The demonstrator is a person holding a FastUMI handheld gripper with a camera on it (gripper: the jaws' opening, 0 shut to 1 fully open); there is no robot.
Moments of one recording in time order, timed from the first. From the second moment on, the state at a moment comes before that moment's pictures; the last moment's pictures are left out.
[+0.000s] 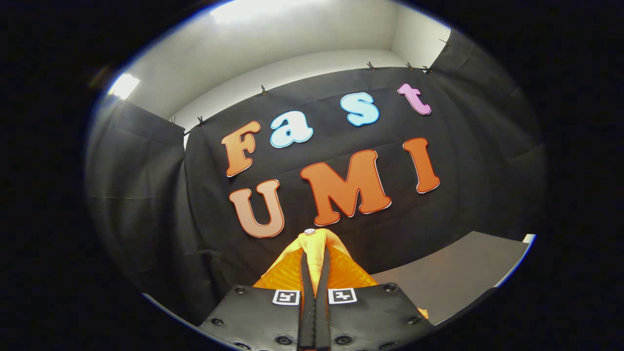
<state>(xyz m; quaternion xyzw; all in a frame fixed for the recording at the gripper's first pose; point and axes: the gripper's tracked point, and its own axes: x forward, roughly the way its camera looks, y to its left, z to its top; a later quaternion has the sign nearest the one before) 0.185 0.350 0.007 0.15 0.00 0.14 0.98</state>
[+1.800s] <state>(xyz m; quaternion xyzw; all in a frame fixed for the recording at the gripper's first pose) 0.221 0.528 -0.542 0.06 0.49 0.07 0.87</state>
